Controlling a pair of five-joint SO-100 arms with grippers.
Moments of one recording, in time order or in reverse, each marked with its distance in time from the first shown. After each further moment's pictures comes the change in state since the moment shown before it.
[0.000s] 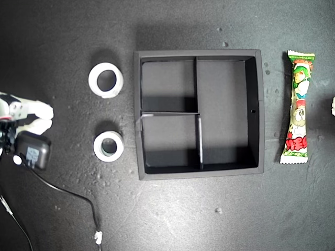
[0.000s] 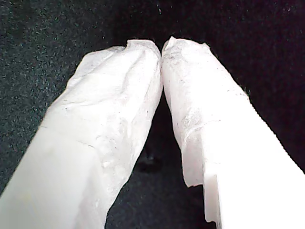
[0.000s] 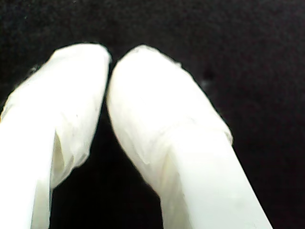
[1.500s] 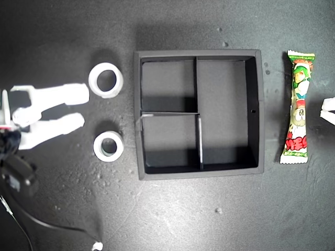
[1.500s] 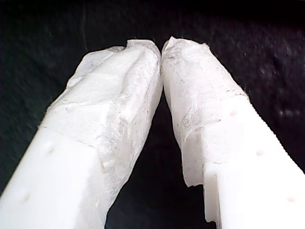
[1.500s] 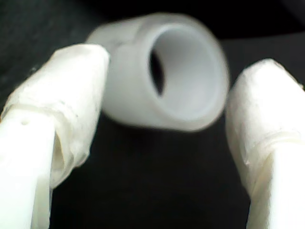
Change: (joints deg) arm 0 -3.4 -12.7 -7.1 -34.4 21.8; arm 1 -3.8 -0.7 0.0 -18.7 10.8
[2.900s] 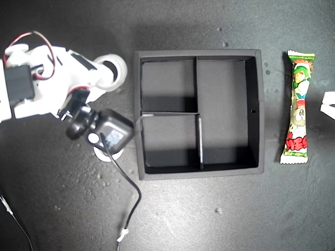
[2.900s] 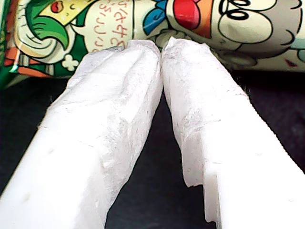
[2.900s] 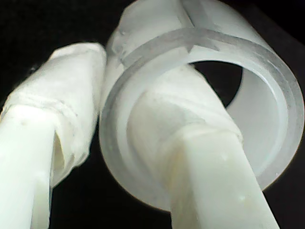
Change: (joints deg) arm 0 -8.7 -77.8 -58.1 9.0 11.5; arm 1 2.4 0.0 -10.5 -1.4 -4.6
